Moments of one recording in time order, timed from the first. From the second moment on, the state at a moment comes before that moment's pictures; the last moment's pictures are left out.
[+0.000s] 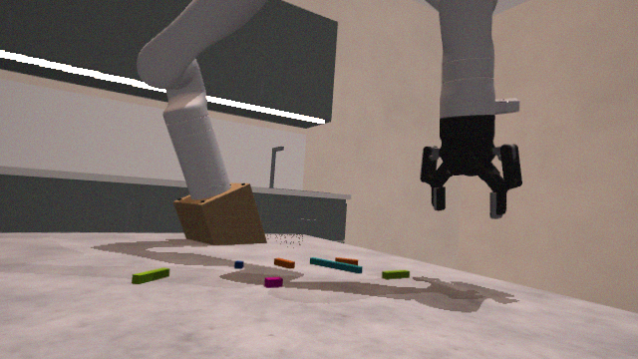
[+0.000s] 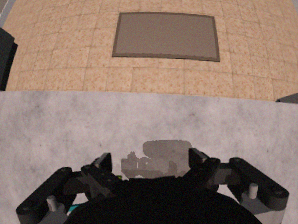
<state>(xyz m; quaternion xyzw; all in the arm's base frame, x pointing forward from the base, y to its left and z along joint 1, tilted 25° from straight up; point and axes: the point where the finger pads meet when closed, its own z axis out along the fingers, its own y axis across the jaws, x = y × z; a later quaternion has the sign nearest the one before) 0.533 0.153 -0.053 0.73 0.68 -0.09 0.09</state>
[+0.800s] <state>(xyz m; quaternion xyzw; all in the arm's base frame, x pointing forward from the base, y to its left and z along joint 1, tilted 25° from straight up) 0.365 0.108 -0.076 0.96 0.24 -0.04 0.12</state>
